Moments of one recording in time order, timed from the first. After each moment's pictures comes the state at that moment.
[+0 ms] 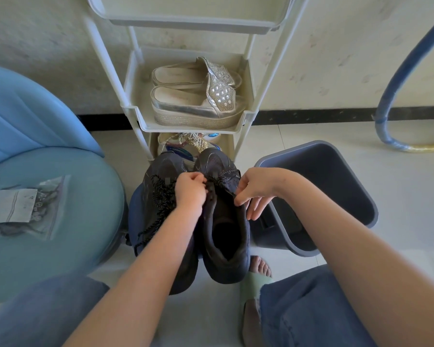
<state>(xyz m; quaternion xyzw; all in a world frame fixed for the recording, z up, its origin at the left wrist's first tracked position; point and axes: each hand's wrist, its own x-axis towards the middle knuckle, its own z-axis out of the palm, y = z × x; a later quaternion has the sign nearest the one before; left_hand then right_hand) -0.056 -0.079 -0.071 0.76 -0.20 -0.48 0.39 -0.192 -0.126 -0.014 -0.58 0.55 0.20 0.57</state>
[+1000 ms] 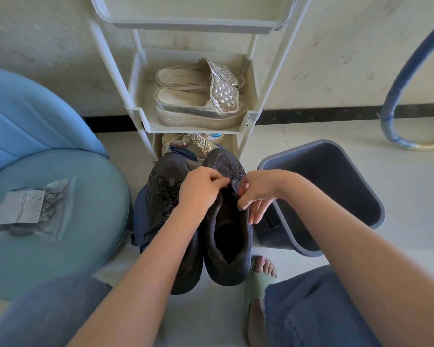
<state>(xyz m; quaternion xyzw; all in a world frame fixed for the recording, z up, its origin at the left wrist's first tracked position) -0.046 -0.077 -0.053 0.71 -0.56 -0.38 0.18 -0.186 -0.124 -0.015 -0.58 0.55 0.23 0.56</state>
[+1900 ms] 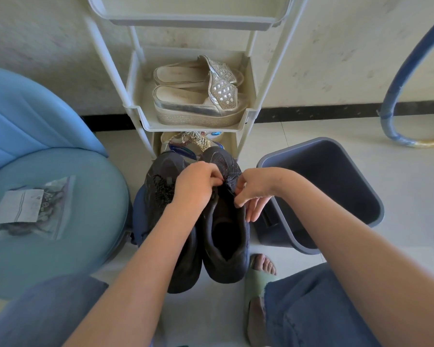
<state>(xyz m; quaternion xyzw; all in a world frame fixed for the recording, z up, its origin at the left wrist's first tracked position) -0.038 -0.081 -0.061 0.70 -0.63 -0.31 0.15 -0.184 -0.124 -0.017 -0.58 0.54 0.23 0.56</state>
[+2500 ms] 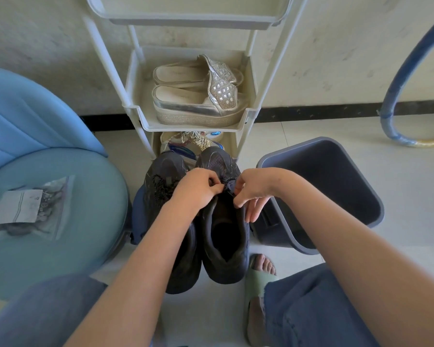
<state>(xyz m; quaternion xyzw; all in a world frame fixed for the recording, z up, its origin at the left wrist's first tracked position) -0.038 -0.076 -0.049 0.70 -0.60 -0.37 0.09 -0.182 -0.123 -0.016 -0.58 0.54 0.24 0.56</state>
